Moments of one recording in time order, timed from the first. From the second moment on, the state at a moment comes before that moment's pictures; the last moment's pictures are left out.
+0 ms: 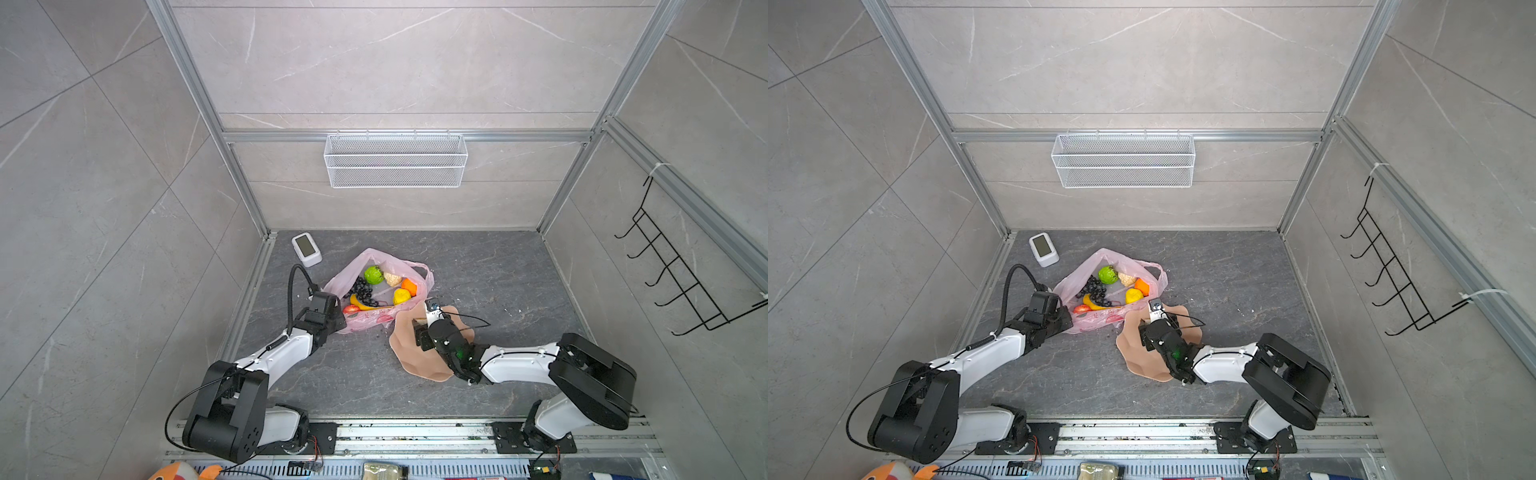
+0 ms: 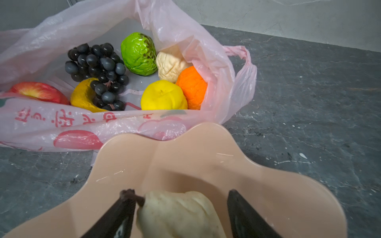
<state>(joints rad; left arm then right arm) -0.30 1.32 0.60 -0.18 -0.14 -0.59 0.92 1.53 0.57 0.42 0.49 0.30</state>
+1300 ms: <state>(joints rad) -0.36 1.28 0.60 -0.18 -0.18 -0.54 0.79 2.10 1.70 -0.43 0.22 0.54</state>
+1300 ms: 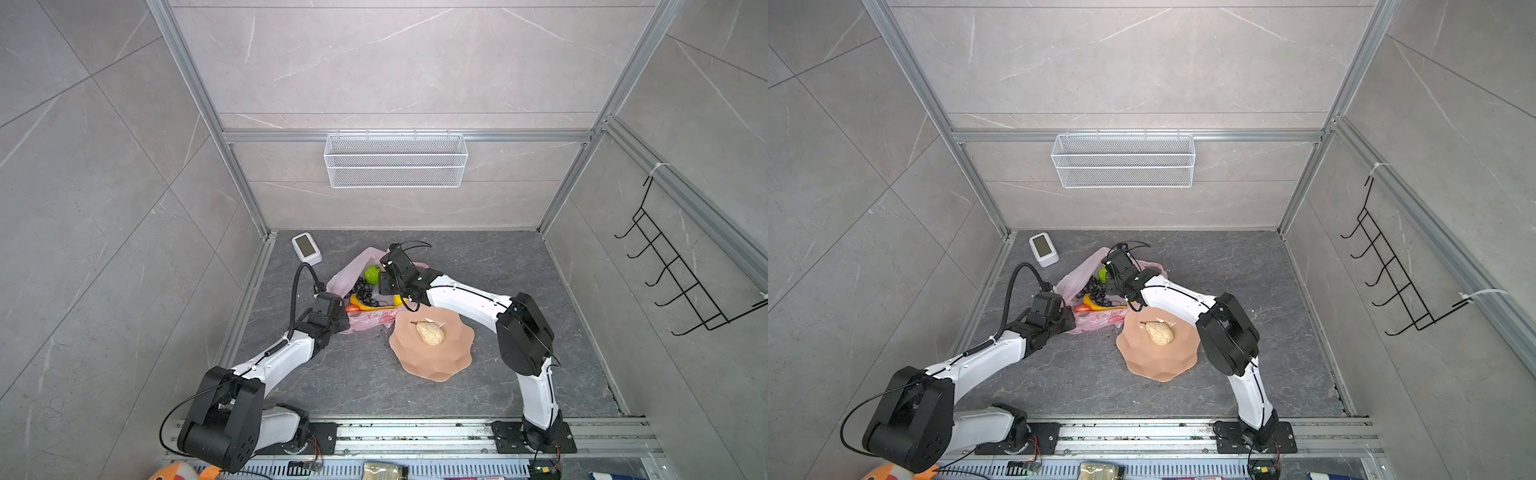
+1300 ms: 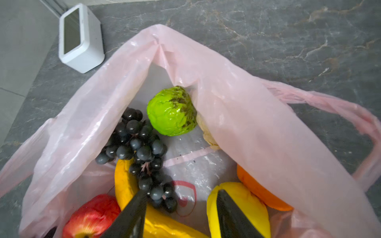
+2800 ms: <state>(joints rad) -0.37 1.26 0.59 -0.18 -0.18 -0.54 0.72 2.60 2.38 -0.76 0.44 0.47</state>
